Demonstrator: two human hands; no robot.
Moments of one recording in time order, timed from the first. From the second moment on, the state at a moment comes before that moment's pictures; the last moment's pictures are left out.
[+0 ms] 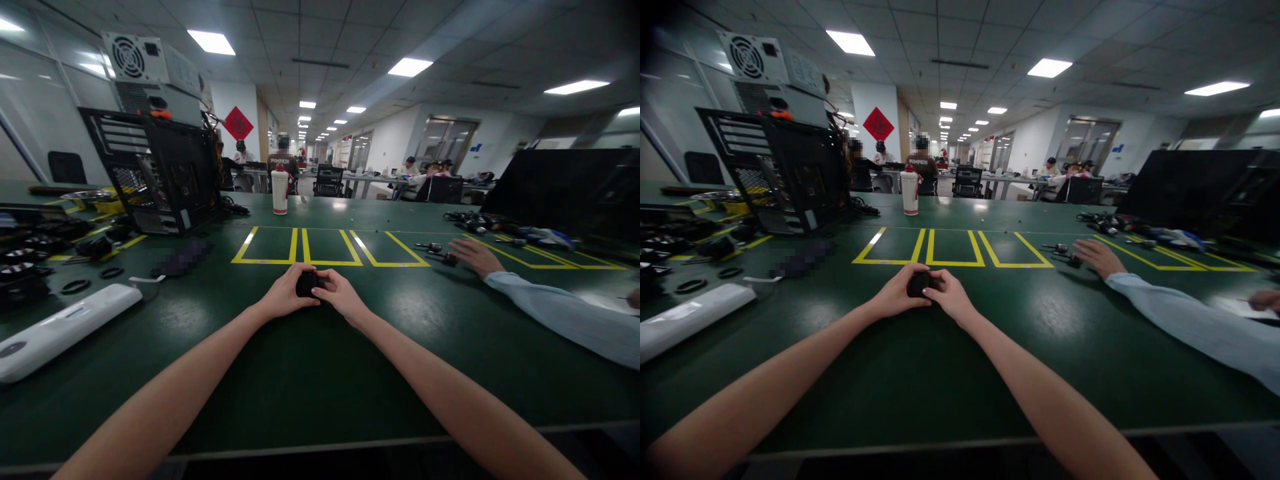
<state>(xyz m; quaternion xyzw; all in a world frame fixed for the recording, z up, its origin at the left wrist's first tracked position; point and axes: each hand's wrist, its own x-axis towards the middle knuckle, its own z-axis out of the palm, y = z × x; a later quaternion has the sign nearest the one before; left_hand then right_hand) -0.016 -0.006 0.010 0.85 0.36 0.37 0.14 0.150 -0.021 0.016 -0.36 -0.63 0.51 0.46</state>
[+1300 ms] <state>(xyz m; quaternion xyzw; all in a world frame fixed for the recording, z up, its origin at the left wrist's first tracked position) -0.015 -0.009 0.015 0.85 0.36 0.36 0.15 0.154 -0.020 0.013 -0.36 -0.65 0.50 0.45</state>
